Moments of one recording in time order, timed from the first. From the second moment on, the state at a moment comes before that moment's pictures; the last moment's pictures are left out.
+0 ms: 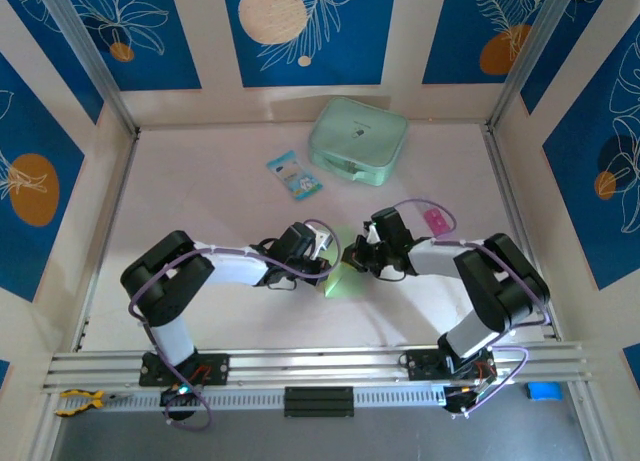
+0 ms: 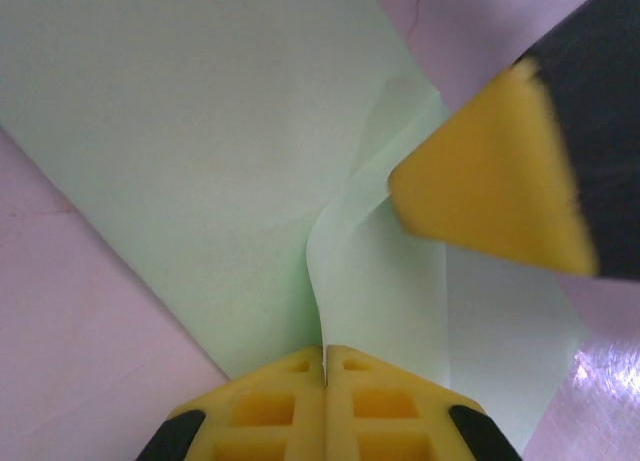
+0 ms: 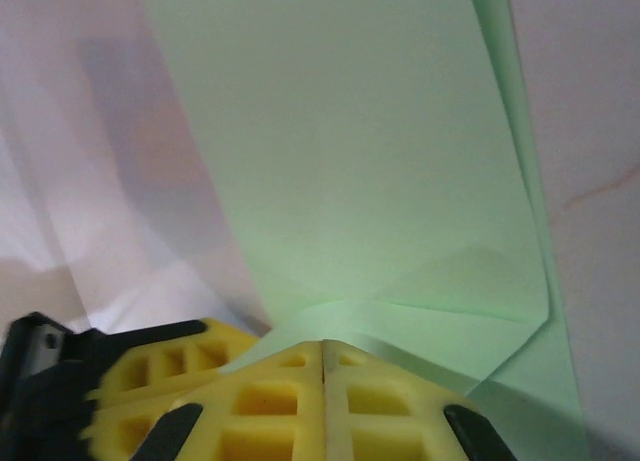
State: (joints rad) left arm -0.84 1.75 0.78 0.11 0.25 -0.45; right arm 0.49 1.59 0.59 0.08 -0.52 0.98
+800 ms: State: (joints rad) left arm -0.84 1.55 0.79 0.05 0.29 -0.54; right arm 0.47 1.63 0.56 0.13 -0.55 0.95
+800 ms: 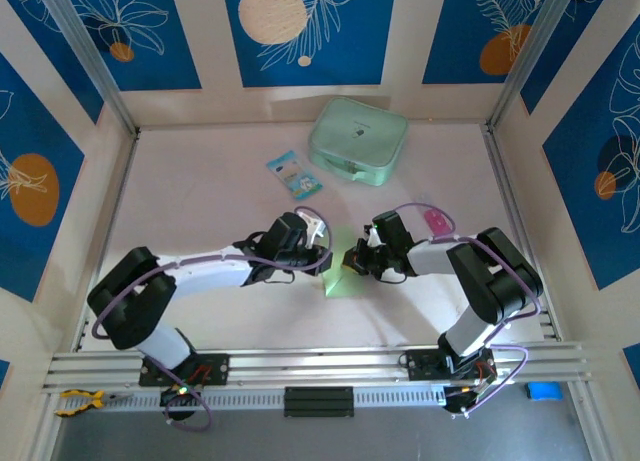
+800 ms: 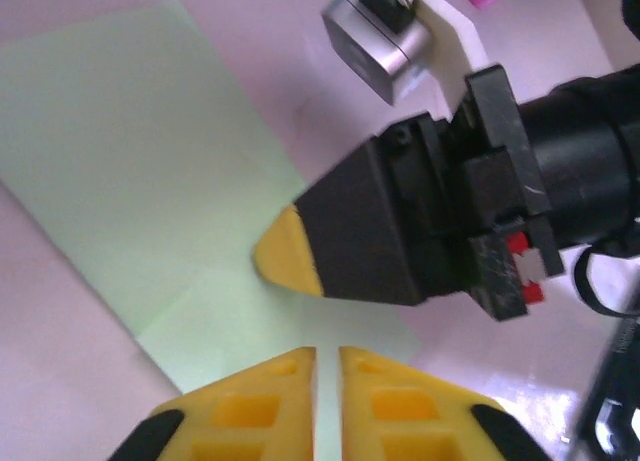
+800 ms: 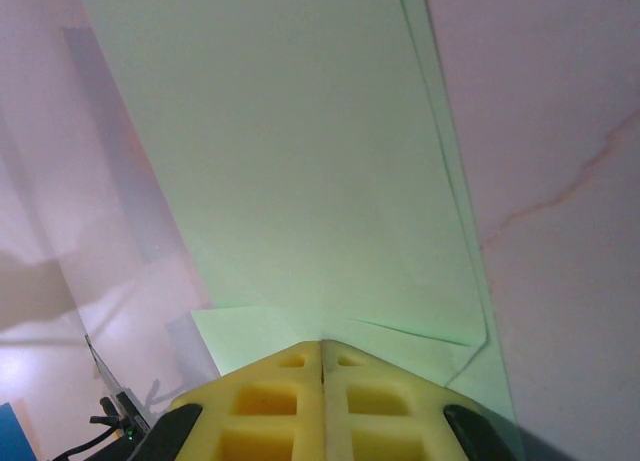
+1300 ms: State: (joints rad) left arm -0.85 1.77 0.92 0.00 0.56 -0.53; right arm 0.47 1.63 0.56 0.14 -0.55 0.95
